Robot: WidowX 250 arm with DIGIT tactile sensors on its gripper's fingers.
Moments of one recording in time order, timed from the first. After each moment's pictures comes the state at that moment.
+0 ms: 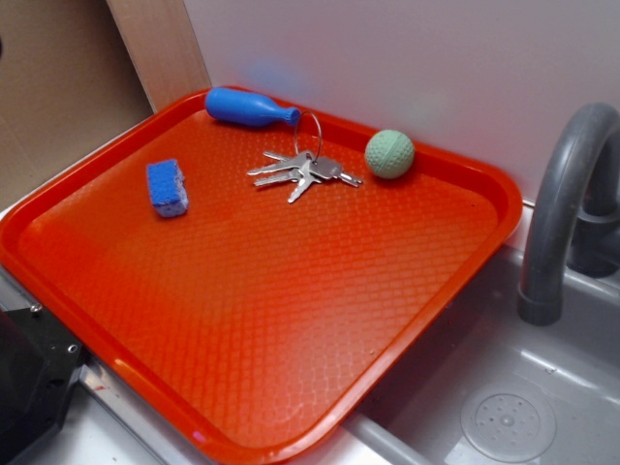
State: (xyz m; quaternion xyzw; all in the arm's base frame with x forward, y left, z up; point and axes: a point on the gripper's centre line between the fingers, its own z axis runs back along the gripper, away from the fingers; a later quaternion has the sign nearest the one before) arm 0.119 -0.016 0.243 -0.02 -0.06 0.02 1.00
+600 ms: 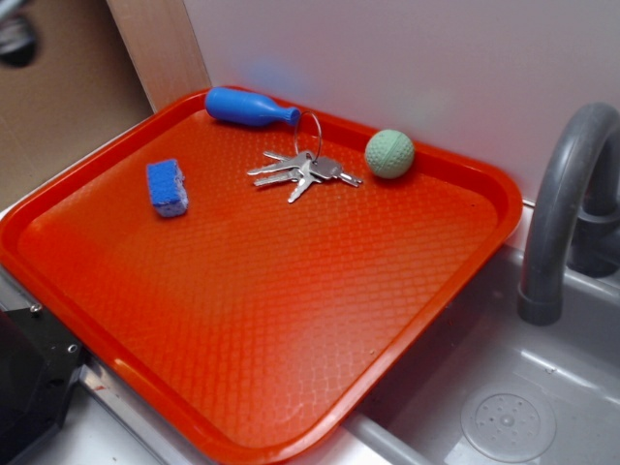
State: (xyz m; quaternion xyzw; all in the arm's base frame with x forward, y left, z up) arm 0.169 0.006 0.220 -0.01 -0.07 0.07 0.99
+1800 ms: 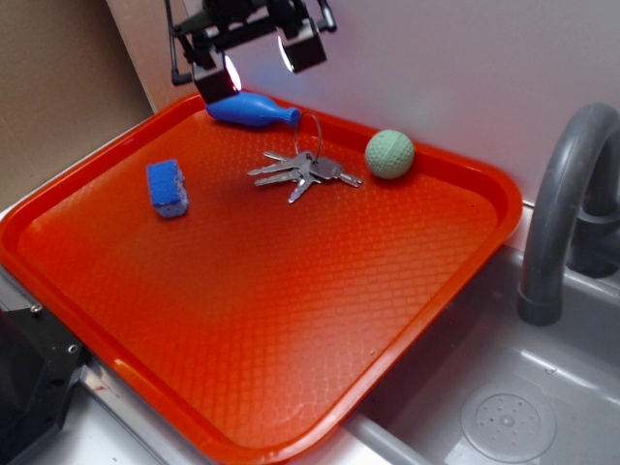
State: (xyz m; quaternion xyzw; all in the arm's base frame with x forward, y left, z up) arm 0.319 0.029 0.106 -0.01 -0.11 0.48 0.87
